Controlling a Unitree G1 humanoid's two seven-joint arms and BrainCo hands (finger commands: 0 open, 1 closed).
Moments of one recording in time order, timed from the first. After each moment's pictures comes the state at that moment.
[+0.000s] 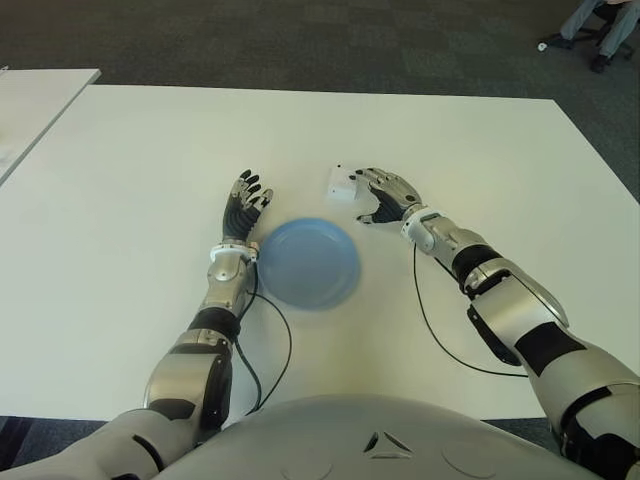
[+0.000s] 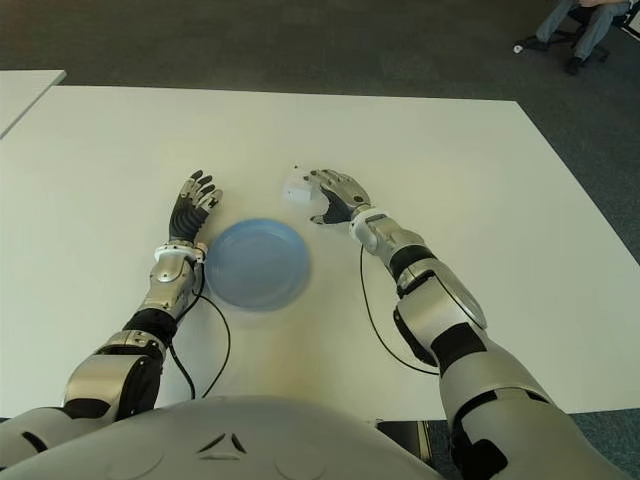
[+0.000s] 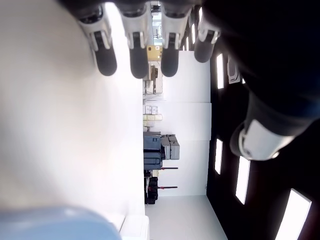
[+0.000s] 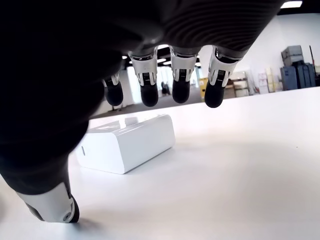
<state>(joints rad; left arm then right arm) -0.32 0.04 0.11 0.97 -0.04 -0.52 0.03 -0.77 -0.30 0.66 1.27 -0.81 -0.46 -0.43</state>
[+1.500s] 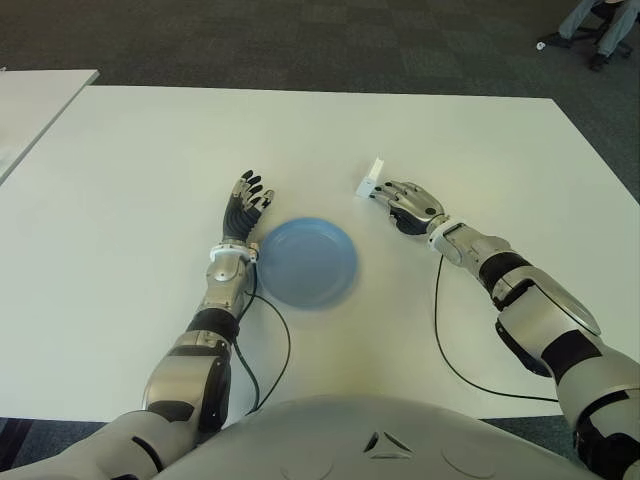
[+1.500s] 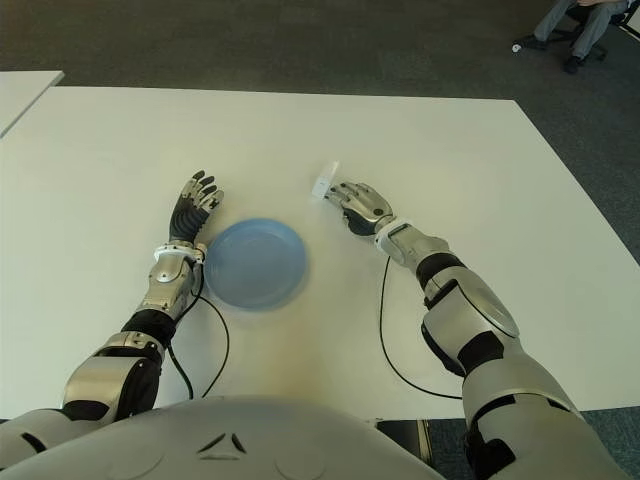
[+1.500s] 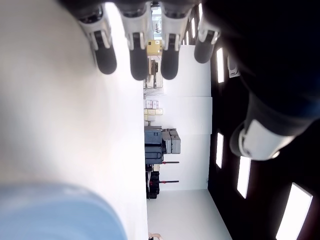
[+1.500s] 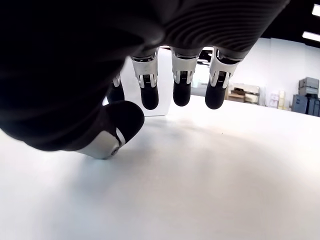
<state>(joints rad) -0.31 0.05 0.10 0.96 -0.04 -0.50 0.01 -0.74 -0.45 0.81 1.21 -0.95 -0.43 -0.52</state>
